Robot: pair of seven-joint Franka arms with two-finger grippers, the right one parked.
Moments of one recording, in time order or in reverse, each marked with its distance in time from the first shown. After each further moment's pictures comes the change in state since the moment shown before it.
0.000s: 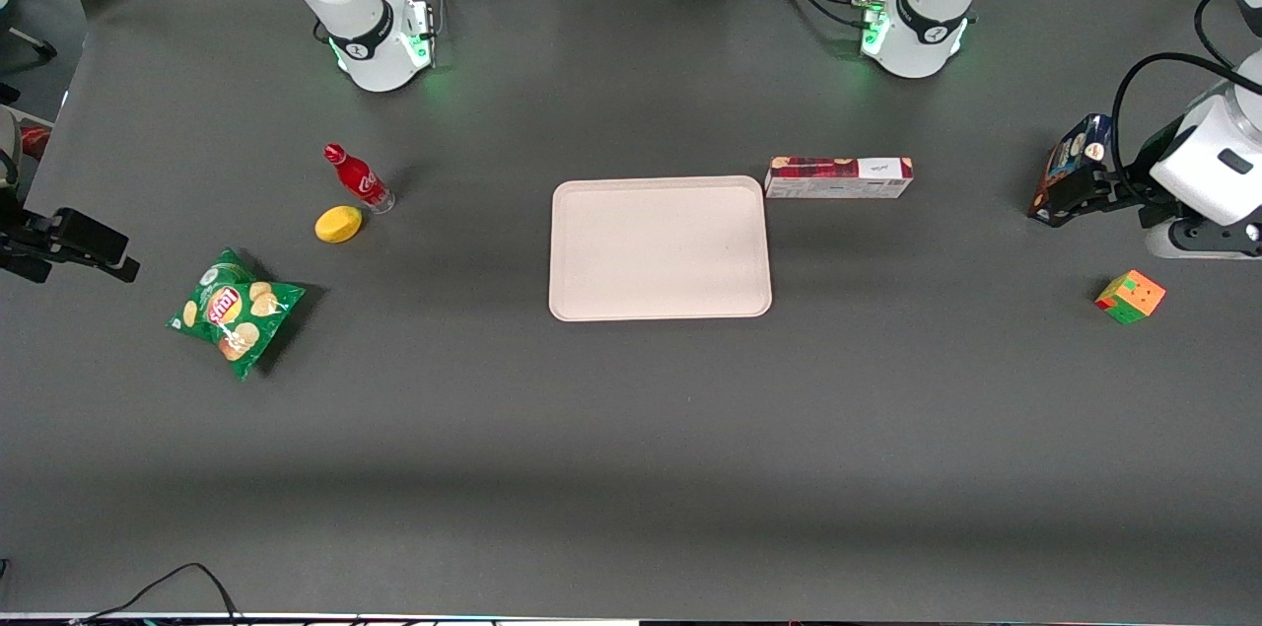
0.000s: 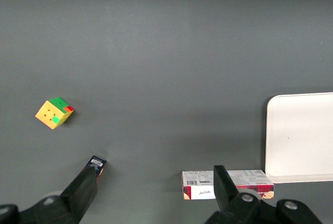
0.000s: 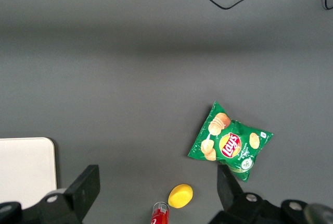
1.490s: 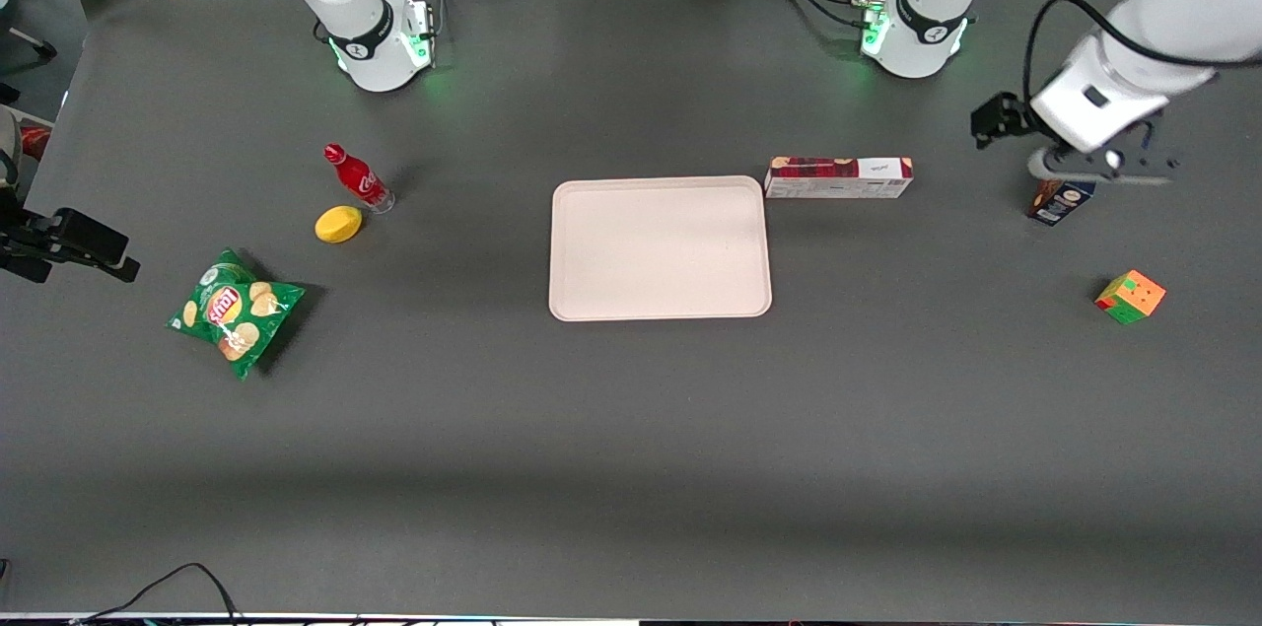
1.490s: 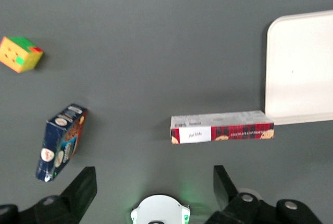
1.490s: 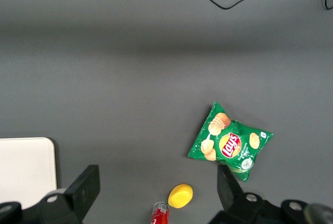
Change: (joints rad) arm -0.007 -0.276 -0.075 -0.390 -0.045 -0.017 -0.013
